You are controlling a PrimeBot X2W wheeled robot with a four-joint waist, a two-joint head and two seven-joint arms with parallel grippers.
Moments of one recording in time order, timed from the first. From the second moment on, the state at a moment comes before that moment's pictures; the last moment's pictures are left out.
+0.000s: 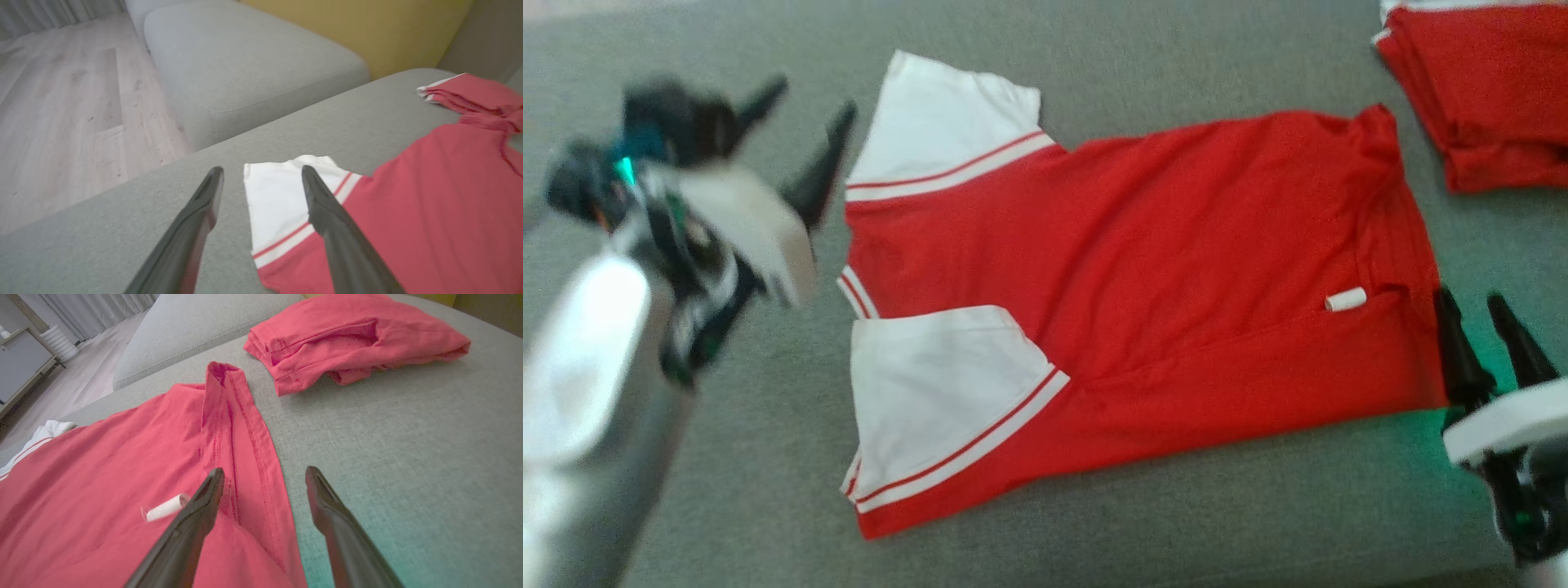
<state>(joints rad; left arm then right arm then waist) -0.56 0.43 -0.40 0.05 -0.50 -0.09 0.42 -0.05 -0.28 -0.04 0.22 0.58 0.13 0.06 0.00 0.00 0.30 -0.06</state>
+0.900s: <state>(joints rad) -1.07 0.53 -0.64 0.58 -0.56 -0.13 0.55 -0.24 -0.27 0.07 0.24 0.62 0.13 0.01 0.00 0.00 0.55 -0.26</state>
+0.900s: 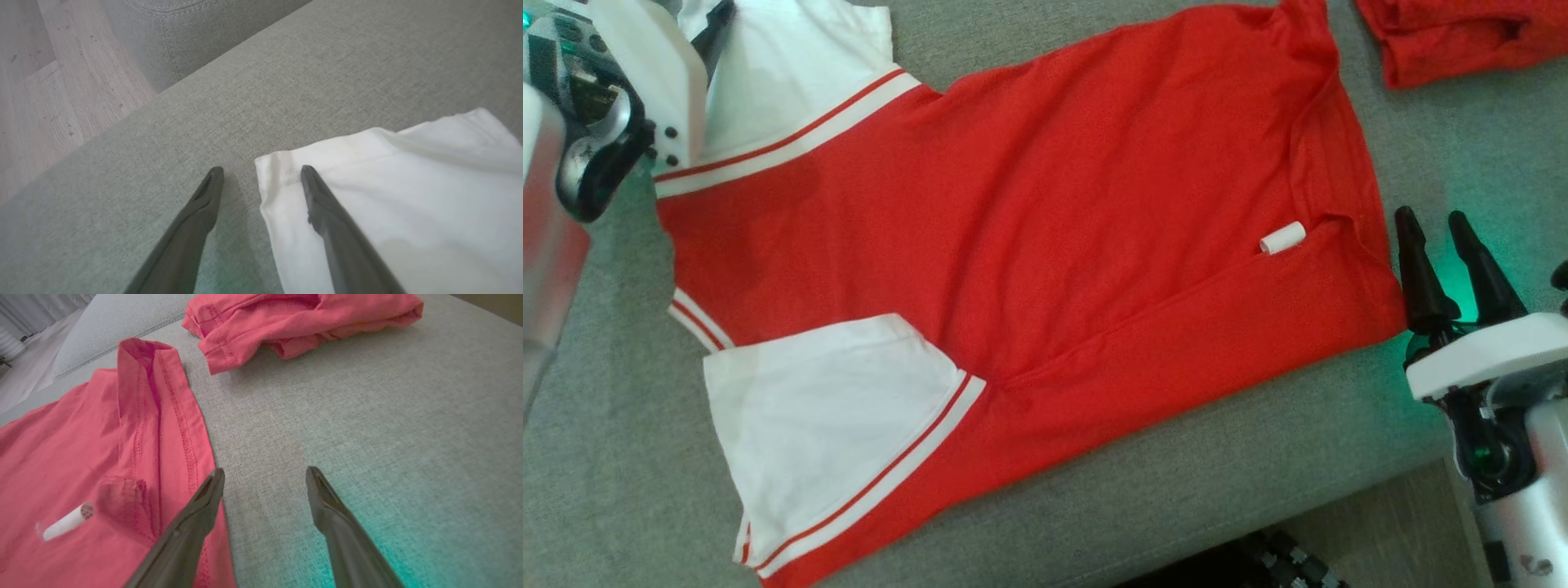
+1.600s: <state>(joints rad) -1.10 0.53 -0.81 0.60 -0.64 -0.13 0.43 -0.50 -0.33 0.19 0.22 0.62 0.13 0.16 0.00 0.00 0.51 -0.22</state>
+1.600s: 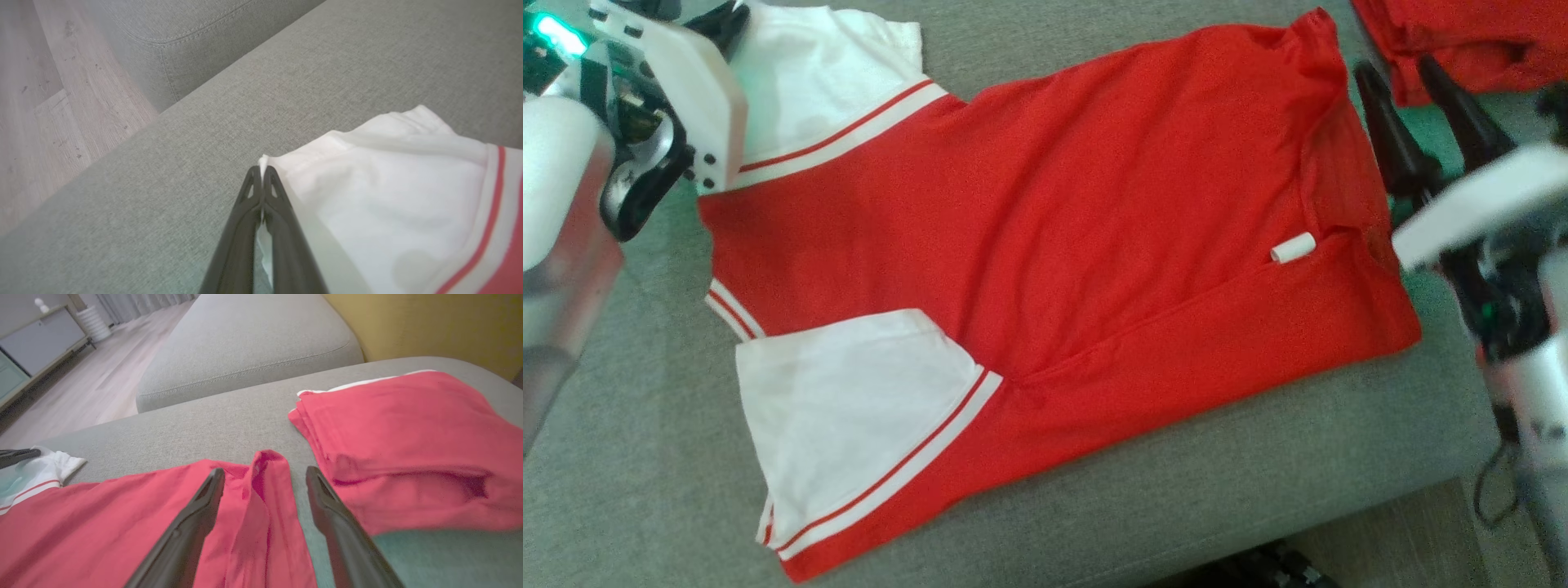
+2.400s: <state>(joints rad) -1.18 0.53 -0.94 0.60 -0.69 -0.13 0.38 -0.98 -0.35 0.45 0.67 0.56 0.13 0.54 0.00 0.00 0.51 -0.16</state>
